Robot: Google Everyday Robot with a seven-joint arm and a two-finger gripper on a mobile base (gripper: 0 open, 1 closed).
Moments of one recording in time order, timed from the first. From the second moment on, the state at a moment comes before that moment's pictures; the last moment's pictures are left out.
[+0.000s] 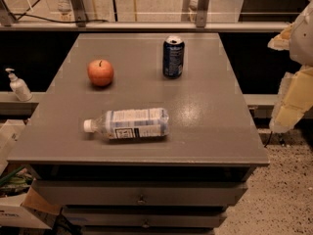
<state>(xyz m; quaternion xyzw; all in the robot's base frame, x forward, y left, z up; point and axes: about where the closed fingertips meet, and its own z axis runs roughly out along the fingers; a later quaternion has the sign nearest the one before) 0.438 -0.217 0.976 -0.60 0.78 -0.03 0.16</state>
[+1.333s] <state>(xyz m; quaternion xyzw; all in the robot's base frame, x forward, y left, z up) 0.438 -0.087 0.994 -0.64 0.72 0.06 0.26</state>
